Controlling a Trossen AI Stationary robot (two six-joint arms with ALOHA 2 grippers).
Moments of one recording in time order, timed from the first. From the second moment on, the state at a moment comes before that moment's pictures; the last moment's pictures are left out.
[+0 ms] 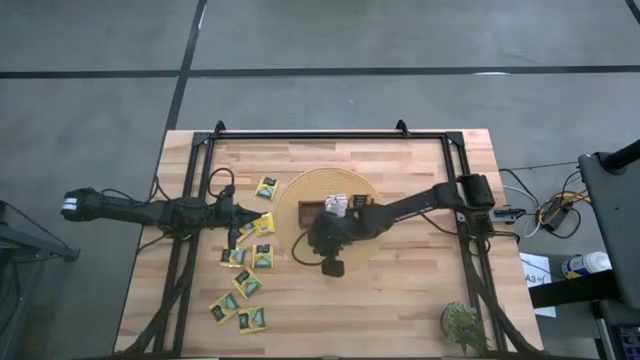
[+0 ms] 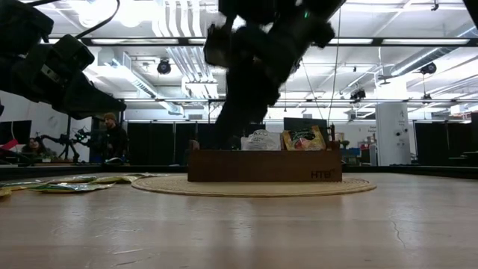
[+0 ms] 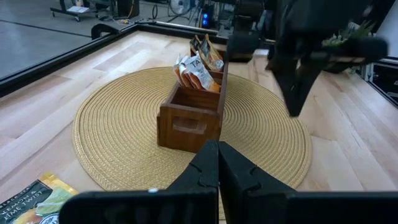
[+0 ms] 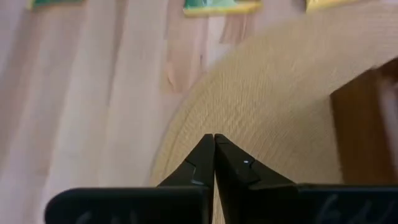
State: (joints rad) left arm -0.08 0.35 0.01 0.05 -0.23 -0.18; right arm 0.12 1.99 1.35 -0.27 -0.09 0.15
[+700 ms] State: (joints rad) left arm -0.08 0.35 0.01 0.05 -0.23 -0.18; right arm 0.04 2.10 1.35 -0.34 -0.15 0.17
